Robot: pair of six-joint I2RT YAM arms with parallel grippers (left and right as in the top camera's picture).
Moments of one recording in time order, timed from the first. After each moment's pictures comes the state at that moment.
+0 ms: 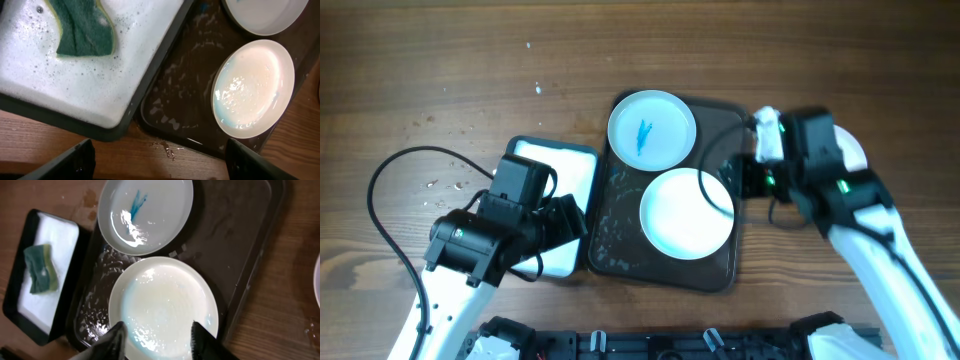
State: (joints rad) left arm -0.35 1.02 0.98 -1.17 0.09 -0.72; right arm 0.27 1.25 1.02 -0.79 -0.29 0.25
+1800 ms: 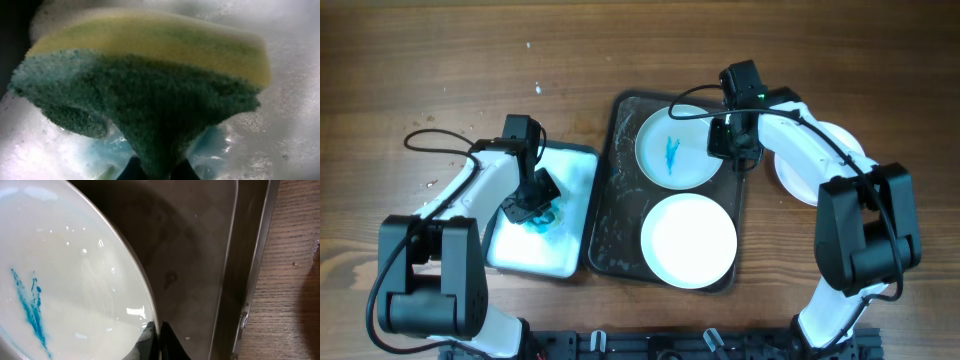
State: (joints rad) left arm -0.08 1.72 0.94 -0.82 -0.01 -0.63; right arm 0.28 1.93 1.32 -0.77 -0.05 0.42
